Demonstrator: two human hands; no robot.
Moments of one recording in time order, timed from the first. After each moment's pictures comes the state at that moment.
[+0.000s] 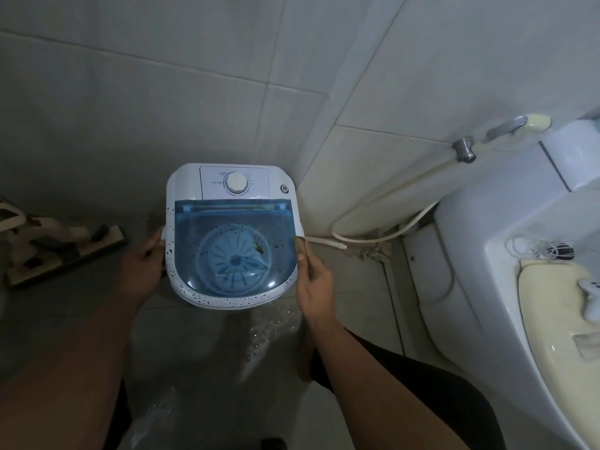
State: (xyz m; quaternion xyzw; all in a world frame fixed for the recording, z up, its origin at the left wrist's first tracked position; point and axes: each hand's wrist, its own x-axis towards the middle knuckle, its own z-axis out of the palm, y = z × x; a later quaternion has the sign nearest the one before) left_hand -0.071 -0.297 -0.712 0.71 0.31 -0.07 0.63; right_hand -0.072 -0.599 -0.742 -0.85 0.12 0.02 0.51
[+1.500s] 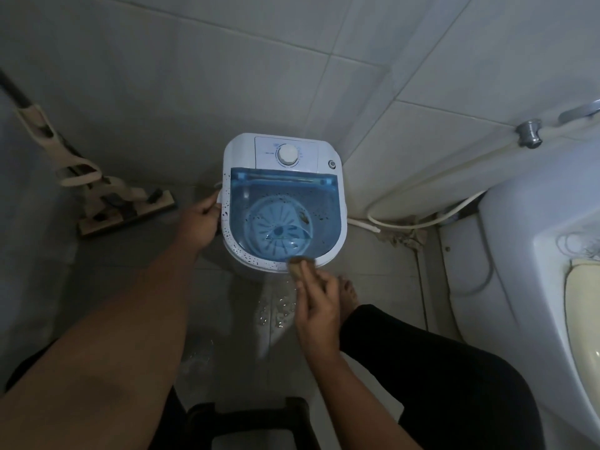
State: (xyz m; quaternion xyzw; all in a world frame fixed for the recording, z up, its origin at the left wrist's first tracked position) left_hand -0.064 -0.280 -0.729 0.70 0.30 -0.11 0.64; right_hand -0.188 -0.536 -0.708 -0.92 -0.01 -0.07 0.39
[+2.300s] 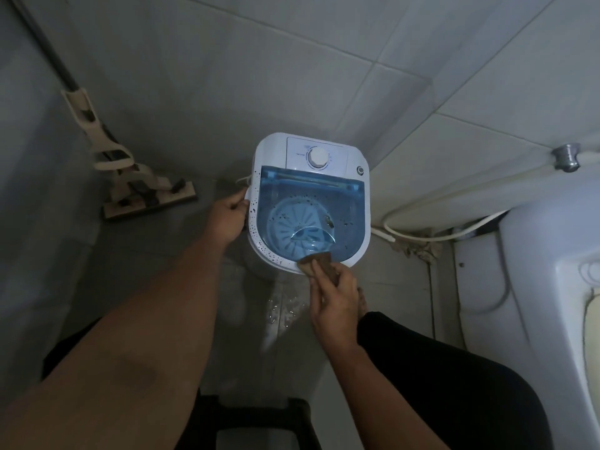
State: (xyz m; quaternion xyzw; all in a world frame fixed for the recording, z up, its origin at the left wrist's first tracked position) left_hand -0.062 -0.278 -0.733 0.65 0.31 -0.10 0.69; right_hand -0.167 -0.534 -0.719 -0.96 -0.08 -0.05 0.25
